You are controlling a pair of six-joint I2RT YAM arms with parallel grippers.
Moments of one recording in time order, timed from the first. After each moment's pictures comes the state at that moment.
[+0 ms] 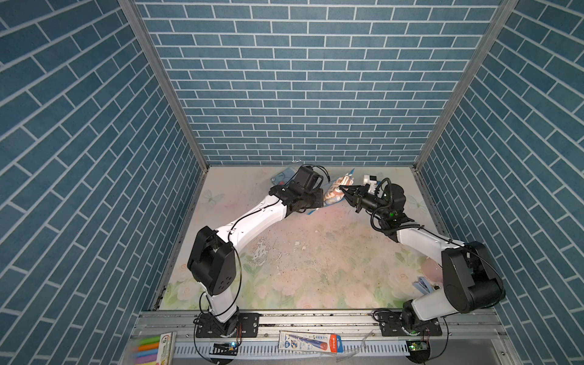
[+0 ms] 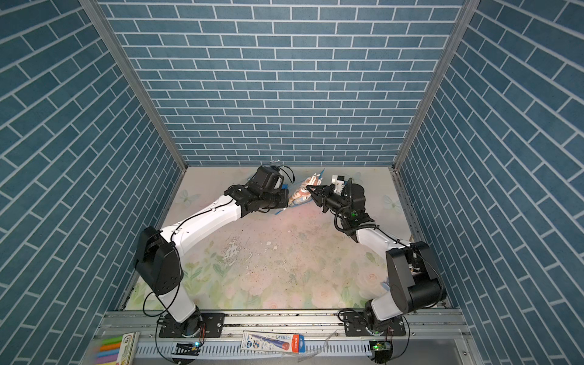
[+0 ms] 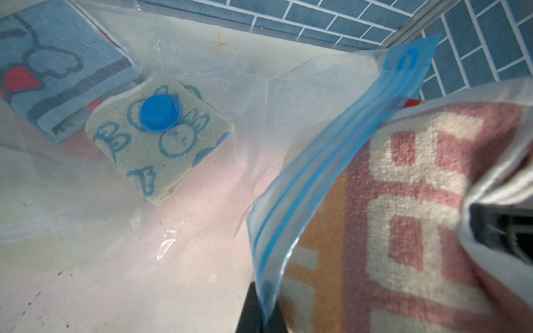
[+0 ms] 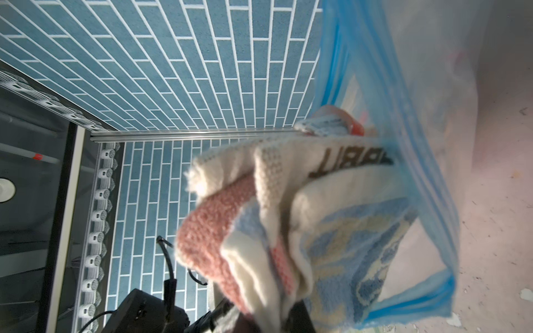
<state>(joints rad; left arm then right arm) -0.69 1.75 1.54 -0.56 0.02 -0.61 0.37 1.49 0.81 0.61 -0.65 1.50</state>
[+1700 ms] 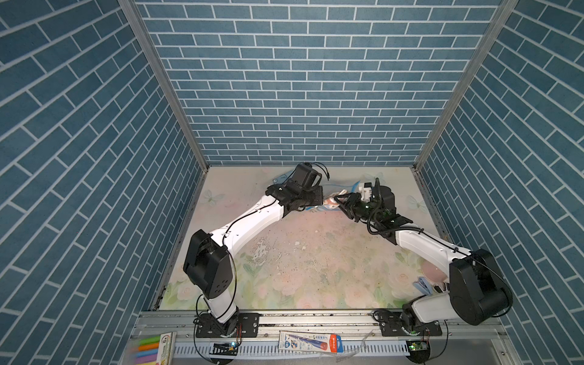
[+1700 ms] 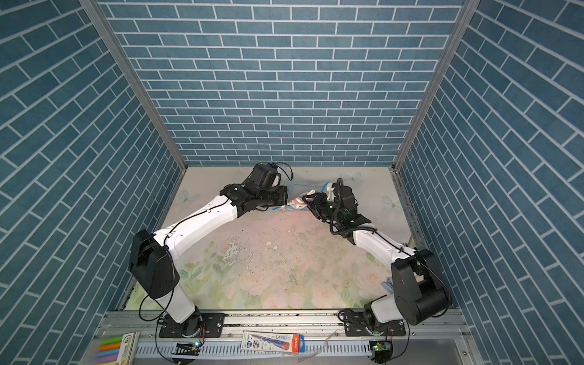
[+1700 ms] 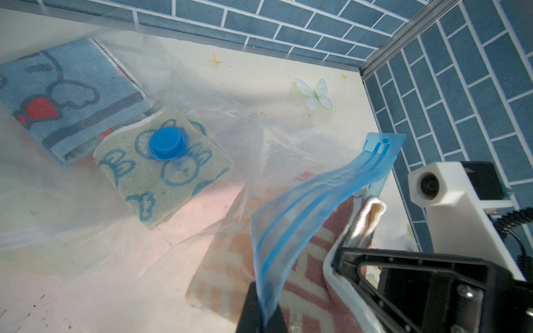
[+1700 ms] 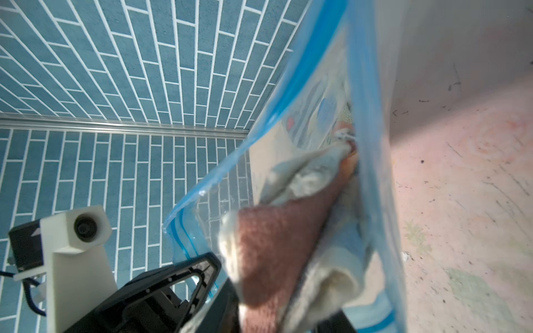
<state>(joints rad) -0.69 1.71 1.54 -0.55 0.02 -0.61 0.46 1.42 0.84 0.21 -0.46 1.21</state>
